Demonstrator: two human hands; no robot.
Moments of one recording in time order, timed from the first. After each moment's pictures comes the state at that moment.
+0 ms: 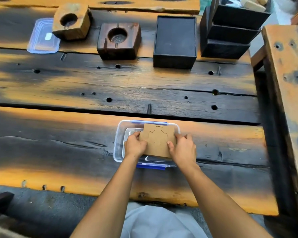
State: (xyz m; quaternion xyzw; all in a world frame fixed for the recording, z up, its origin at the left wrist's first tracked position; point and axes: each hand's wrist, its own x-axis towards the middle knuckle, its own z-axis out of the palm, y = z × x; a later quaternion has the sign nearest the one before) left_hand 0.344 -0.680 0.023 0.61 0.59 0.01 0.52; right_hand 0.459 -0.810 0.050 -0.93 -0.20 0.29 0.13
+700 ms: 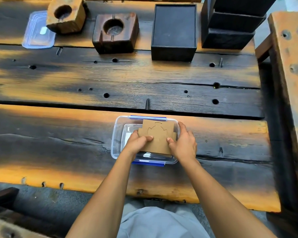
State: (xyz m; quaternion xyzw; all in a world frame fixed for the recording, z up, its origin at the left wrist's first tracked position) left_hand 0.351 -0.679 0.009 0.48 0.58 -0.04 0.66; right_hand 0.467 -0.813 0.036 -0.92 -0.14 0.30 0.21
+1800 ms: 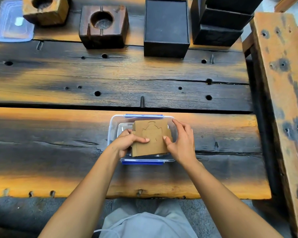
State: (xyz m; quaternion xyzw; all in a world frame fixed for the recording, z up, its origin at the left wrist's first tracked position) left_hand 0.334 -0.645 0.009 0.42 0.51 -0.12 0.74; right_hand 0.454 -0.822 0.032 -0.90 -0.24 0.21 0.31
